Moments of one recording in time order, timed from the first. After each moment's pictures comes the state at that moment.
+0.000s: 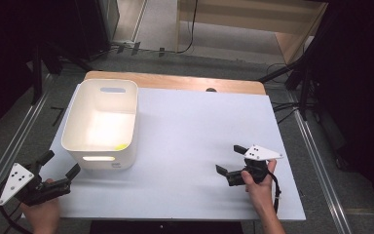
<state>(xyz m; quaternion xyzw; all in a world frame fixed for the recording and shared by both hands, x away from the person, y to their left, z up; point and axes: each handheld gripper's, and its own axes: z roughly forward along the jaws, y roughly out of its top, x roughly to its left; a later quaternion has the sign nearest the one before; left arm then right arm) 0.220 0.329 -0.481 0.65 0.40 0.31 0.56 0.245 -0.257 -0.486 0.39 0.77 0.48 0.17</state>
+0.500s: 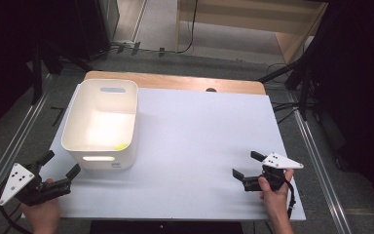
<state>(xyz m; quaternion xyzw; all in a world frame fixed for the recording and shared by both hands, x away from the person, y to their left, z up) 0.220 0.329 -0.481 0.65 0.40 0.31 0.56 0.223 -0.300 -0.495 0.42 0.75 0.48 0.19</state>
